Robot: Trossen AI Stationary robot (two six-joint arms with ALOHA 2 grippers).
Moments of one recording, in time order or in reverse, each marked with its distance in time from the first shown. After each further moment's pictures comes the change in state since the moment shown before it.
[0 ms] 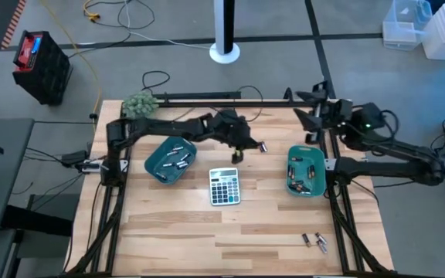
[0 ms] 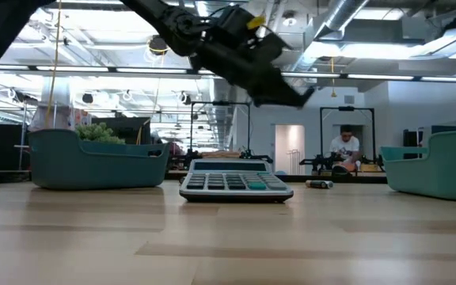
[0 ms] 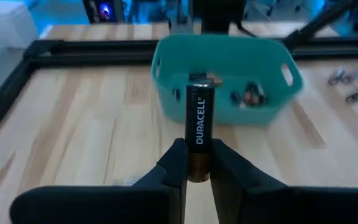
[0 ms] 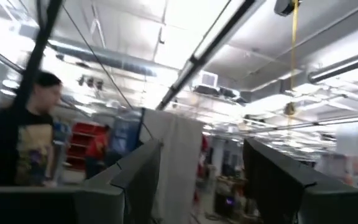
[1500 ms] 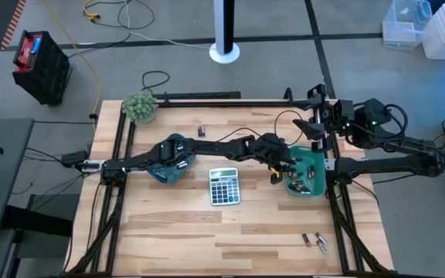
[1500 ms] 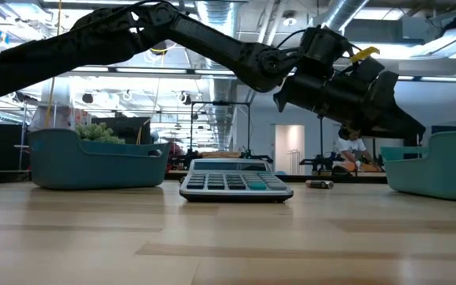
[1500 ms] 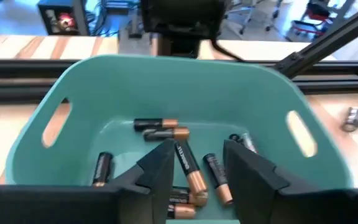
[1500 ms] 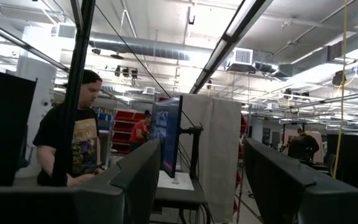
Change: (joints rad) left arm -0.139 0.651 0.840 -0.093 -0.002 -0.124; right arm 0.146 0.026 0.158 -0.248 0.000 0.043
